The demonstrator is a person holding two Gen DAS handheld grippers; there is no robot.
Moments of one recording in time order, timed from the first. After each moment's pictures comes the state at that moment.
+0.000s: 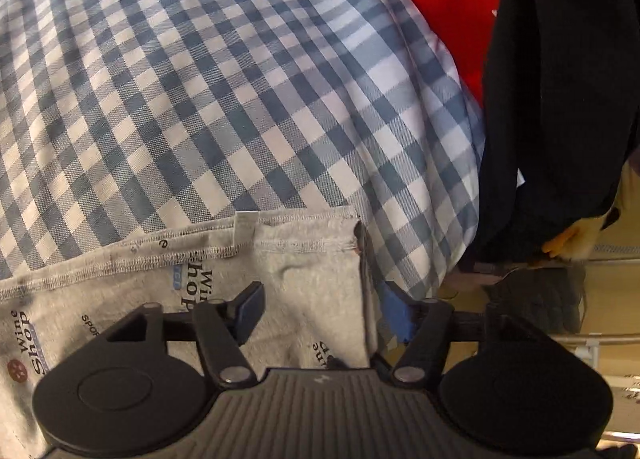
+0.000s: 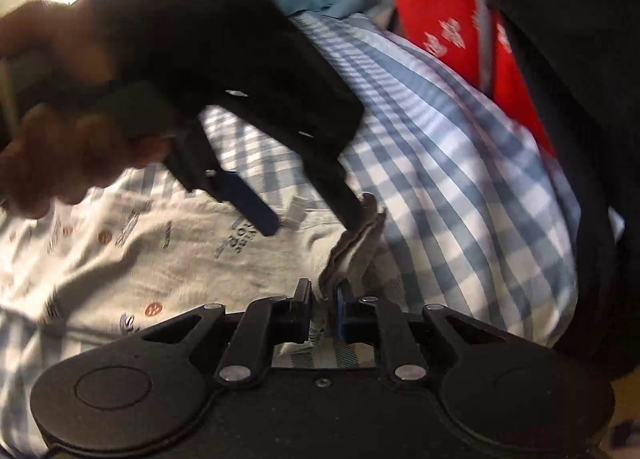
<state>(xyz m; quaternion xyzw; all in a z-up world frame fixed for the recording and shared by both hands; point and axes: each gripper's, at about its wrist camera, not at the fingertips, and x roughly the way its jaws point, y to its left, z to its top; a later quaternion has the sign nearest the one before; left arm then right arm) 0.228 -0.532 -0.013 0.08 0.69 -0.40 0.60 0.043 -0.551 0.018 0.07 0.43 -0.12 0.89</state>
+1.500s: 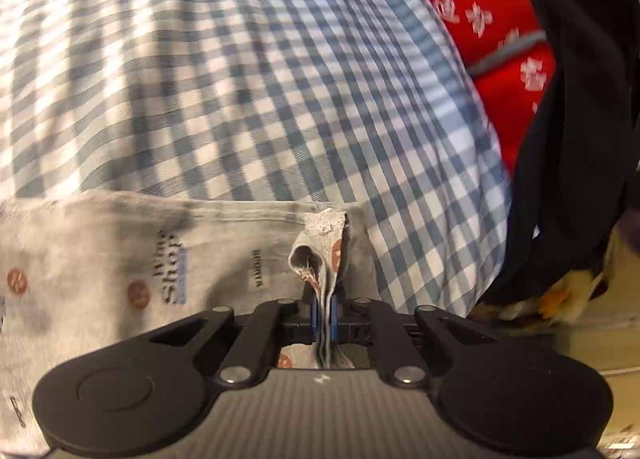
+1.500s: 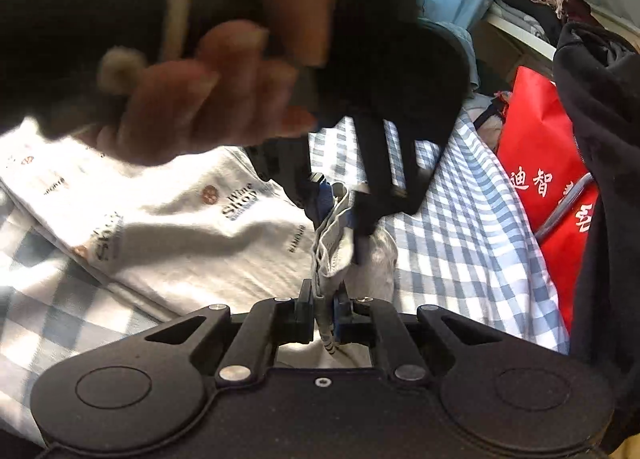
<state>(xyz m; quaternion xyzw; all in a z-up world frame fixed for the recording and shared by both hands) 0.259 -0.383 -0.007 -0.05 0.65 -0.35 0.67 0.079 -0.399 0.019 -0.17 0.41 -0.08 0.89</state>
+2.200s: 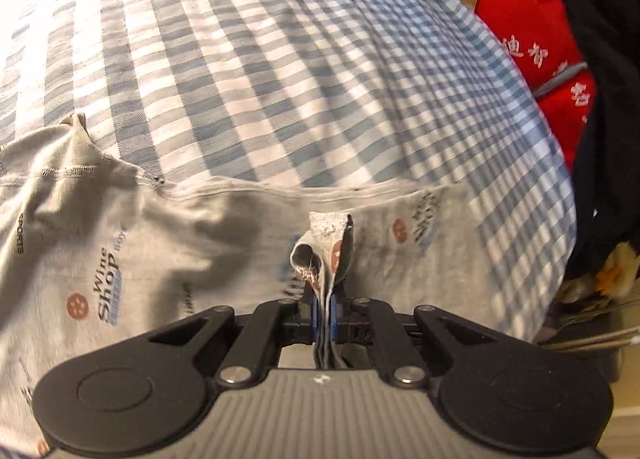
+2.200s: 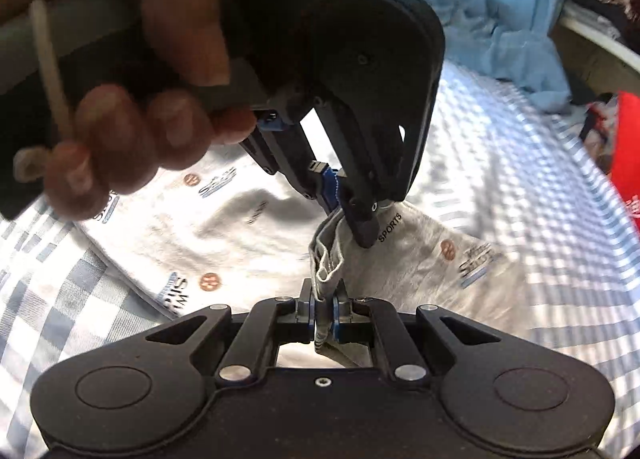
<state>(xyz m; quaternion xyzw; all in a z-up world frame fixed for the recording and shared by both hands) 0.309 -0.199 -0.015 0.02 0.61 -0.33 0.72 0.149 -0.245 0.006 -0.08 0.43 0.01 0.90</state>
